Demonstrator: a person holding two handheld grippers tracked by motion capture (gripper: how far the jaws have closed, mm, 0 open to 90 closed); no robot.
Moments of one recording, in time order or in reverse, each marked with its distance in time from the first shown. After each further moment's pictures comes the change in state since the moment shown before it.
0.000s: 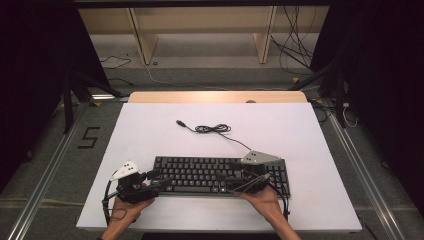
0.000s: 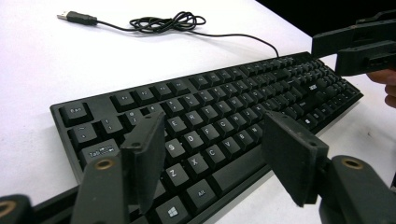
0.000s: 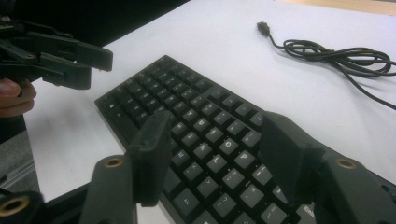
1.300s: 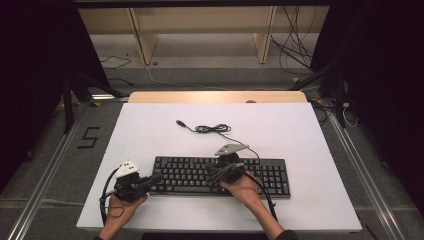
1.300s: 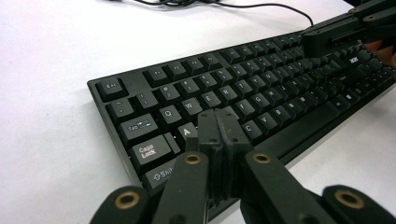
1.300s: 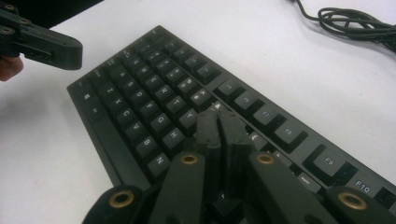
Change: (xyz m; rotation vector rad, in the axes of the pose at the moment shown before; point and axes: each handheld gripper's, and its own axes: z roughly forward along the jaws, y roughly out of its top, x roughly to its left) left arm 0.007 -0.001 0.002 0.077 0.066 0.028; right arm -0.004 0.005 0.027 0.067 -0.023 0.004
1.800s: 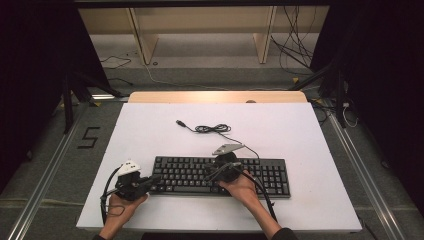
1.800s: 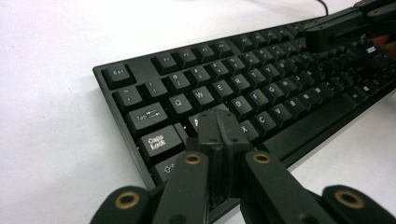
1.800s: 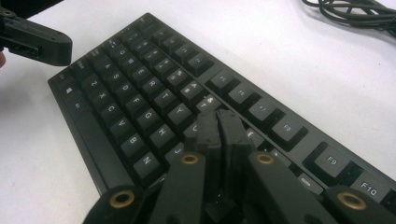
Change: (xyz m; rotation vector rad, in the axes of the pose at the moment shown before) left arm 0.004 -0.001 0.006 0.050 0.018 -0.012; right arm -0.003 -0.001 0.011 0.034 -0.022 0.003
